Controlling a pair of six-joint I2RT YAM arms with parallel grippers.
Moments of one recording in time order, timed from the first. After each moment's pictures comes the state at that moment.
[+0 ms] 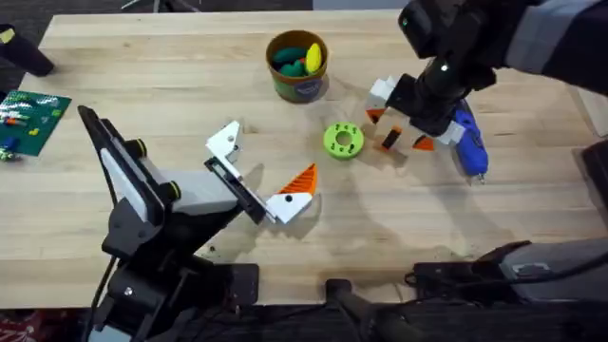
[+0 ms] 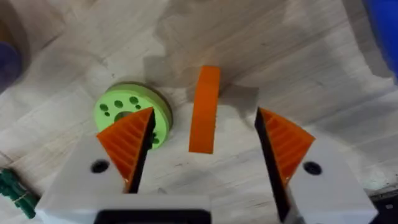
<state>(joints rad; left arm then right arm) -0.34 0.00 0.01 -0.06 0.48 -0.03 0.38 1.59 1.19 -1.03 0.03 0.98</state>
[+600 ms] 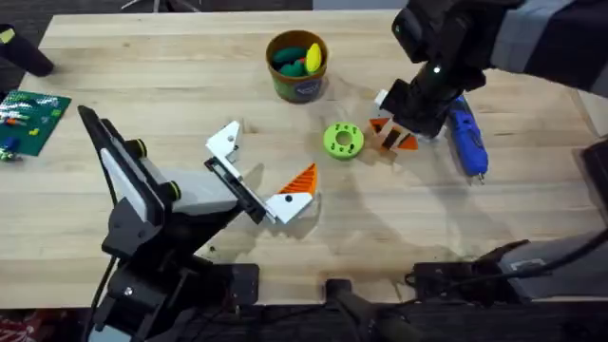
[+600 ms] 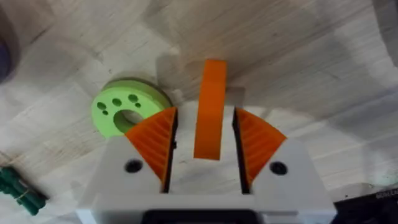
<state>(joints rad) -0.34 0.00 0.01 -0.06 0.48 -0.03 0.38 1.63 1.19 -1.03 -0.02 1.00</state>
